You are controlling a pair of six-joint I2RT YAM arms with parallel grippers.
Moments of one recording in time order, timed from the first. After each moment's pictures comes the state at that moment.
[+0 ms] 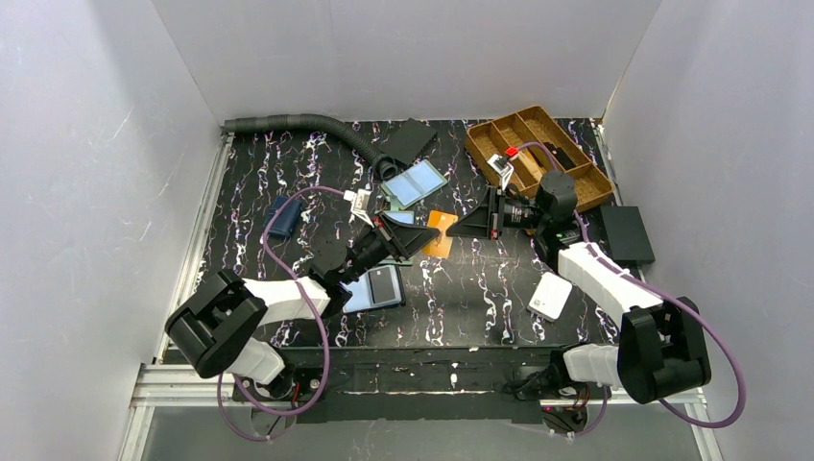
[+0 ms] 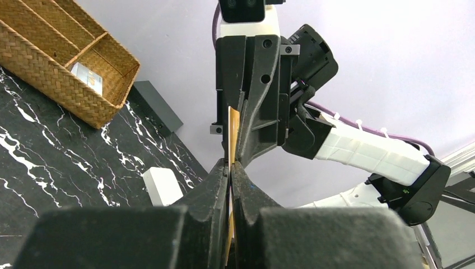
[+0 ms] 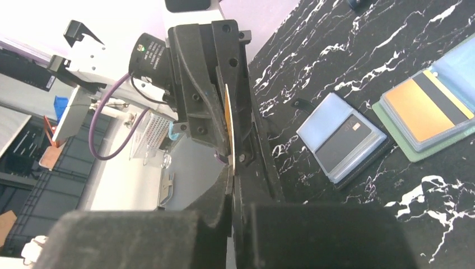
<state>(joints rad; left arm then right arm) -0.76 1.45 0.47 1.26 0.24 -1.02 0.32 1.26 0.74 0.49 -1.18 0.86</state>
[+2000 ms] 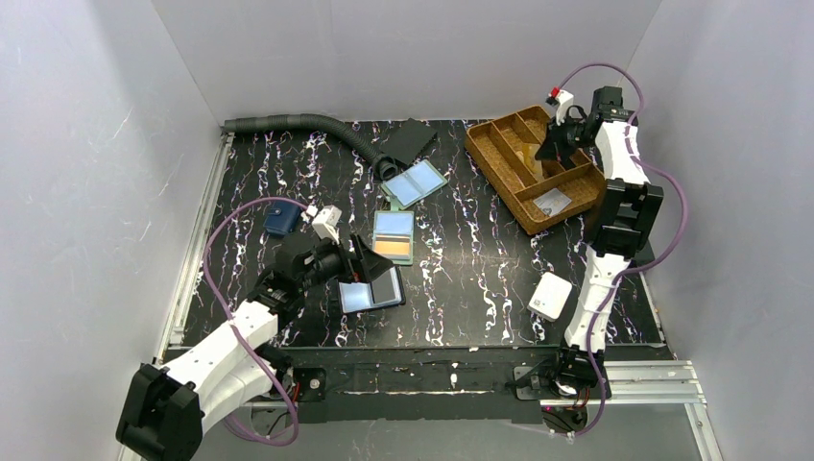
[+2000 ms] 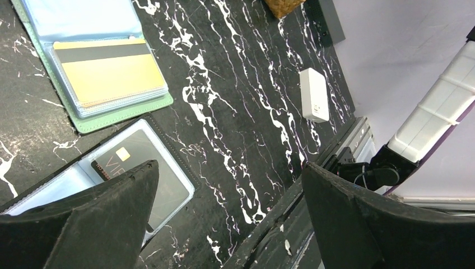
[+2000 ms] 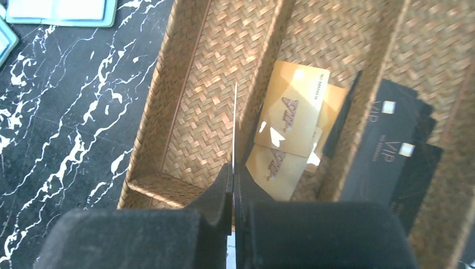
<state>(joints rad) -0.47 0.90 0.41 0.14 0.40 -0.64 -0.16 2.33 2.21 -0.90 -0.78 -0.65</state>
